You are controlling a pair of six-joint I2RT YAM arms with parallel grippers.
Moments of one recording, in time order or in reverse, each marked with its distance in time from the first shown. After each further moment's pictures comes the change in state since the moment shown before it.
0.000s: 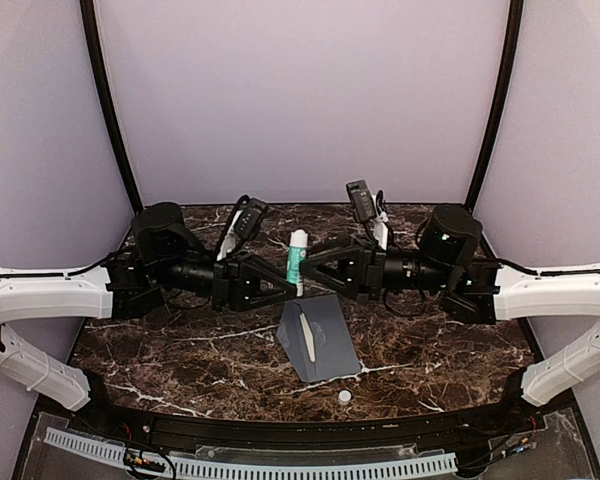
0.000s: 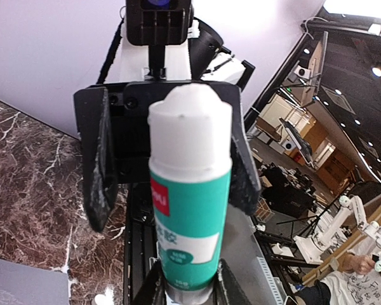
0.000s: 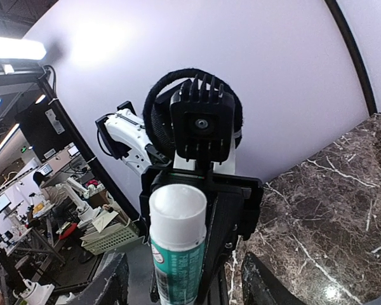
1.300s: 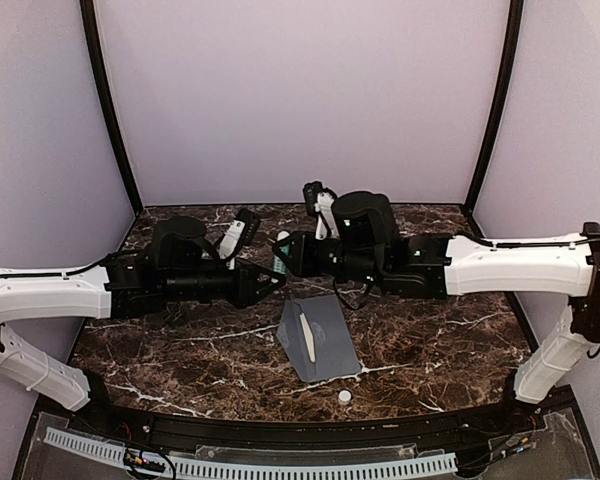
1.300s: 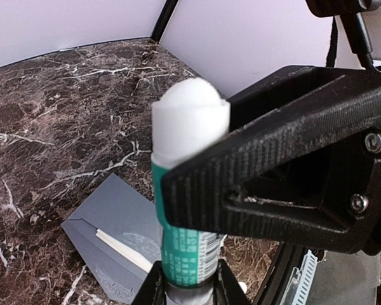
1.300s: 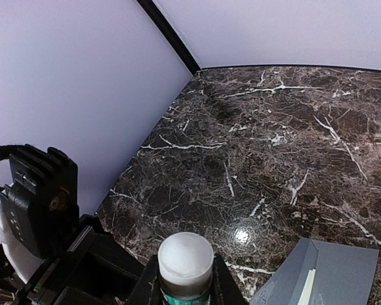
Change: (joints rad) left arm -0.014 -0.009 0.015 -0.377 -0.673 0.136; right arm 0.106 0.294 0.409 -0.567 0.691 0.050
